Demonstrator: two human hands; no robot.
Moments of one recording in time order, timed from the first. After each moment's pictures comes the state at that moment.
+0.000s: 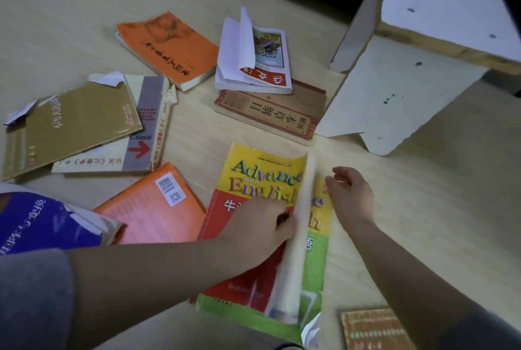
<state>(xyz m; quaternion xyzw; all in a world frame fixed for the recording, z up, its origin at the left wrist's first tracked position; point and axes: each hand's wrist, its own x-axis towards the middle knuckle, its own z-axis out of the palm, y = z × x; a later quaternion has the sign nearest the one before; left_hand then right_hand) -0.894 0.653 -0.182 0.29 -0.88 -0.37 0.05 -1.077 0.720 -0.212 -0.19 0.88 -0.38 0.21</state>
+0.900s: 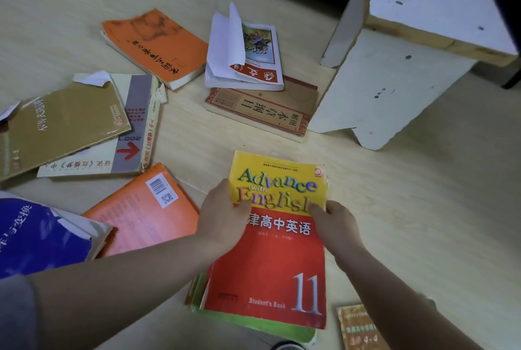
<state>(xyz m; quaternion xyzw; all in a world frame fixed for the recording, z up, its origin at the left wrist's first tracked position) -0.883 0.635 -0.203 0.53 -0.72 -0.43 0.11 -1.040 0.747 -0.210 -0.15 0.89 -0.27 0.35</state>
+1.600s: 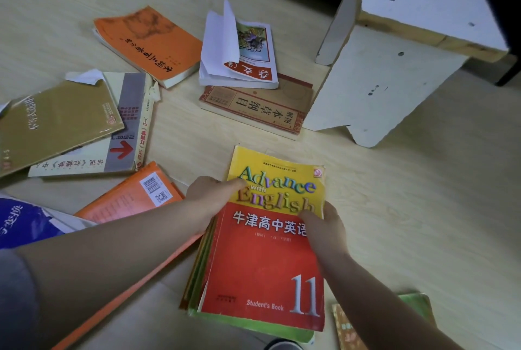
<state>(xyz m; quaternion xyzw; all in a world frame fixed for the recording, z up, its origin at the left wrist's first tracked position) -0.892 0.604 -0.197 0.61 -0.54 -0.58 0.02 -1.017 0.750 -0.213 -0.04 0.84 -0.39 0.37</state>
